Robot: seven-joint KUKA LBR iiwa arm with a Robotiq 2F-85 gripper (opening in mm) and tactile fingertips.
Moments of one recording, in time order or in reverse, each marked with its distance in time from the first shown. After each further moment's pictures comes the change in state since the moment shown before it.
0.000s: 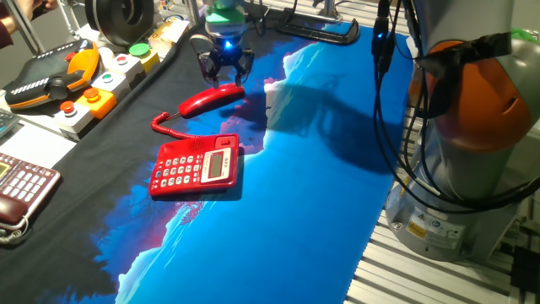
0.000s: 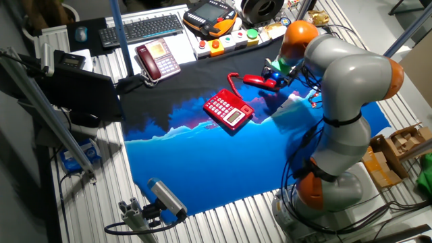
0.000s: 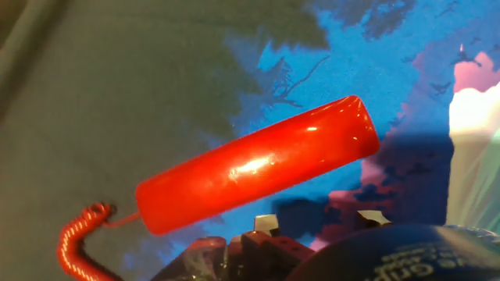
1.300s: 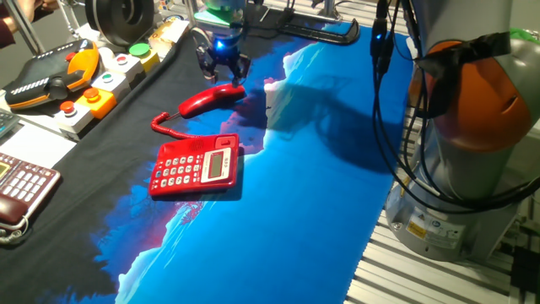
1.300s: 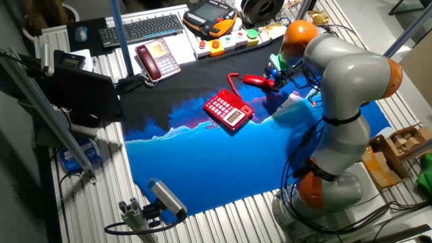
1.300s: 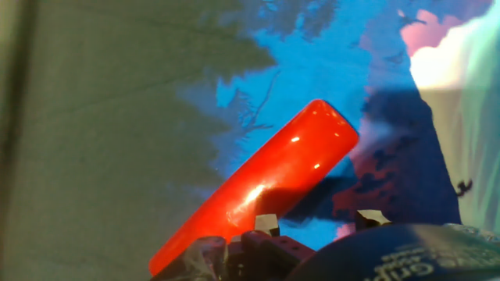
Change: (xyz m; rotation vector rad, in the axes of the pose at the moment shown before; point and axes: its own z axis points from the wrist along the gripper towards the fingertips) arm -0.010 0.001 0.002 0.016 0.001 0.433
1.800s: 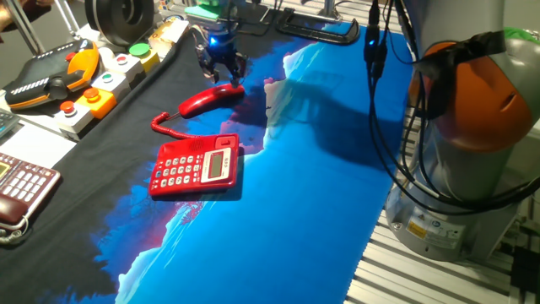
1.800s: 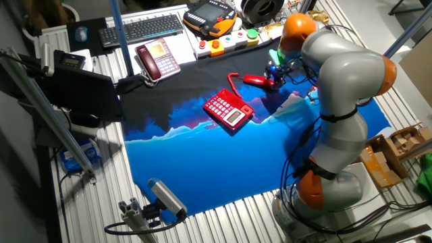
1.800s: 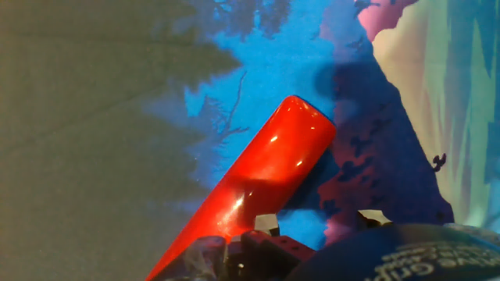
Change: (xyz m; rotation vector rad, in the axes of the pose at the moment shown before) arm 0.000 0.000 0.000 0.103 -0.002 0.060
